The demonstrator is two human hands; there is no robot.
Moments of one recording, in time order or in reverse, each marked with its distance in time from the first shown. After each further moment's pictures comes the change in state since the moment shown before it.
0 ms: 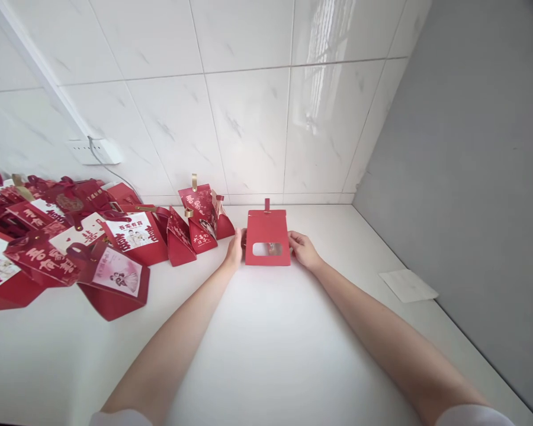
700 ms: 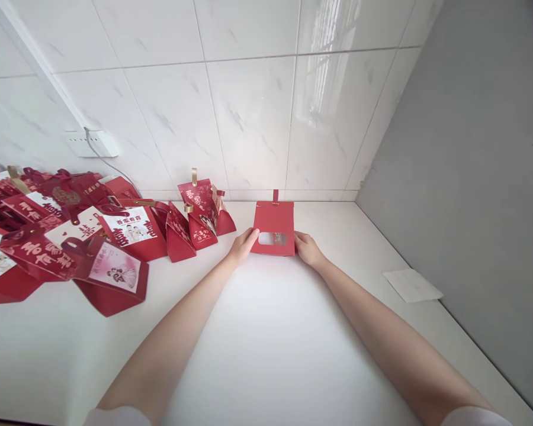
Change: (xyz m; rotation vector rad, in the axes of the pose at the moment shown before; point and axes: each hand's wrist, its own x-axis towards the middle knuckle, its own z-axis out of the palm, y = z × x) left_hand -0.003 0.011 0.004 0.460 -0.078 0.091; right_hand -0.004 -0.006 -0.008 -0.148 0.015 0.122
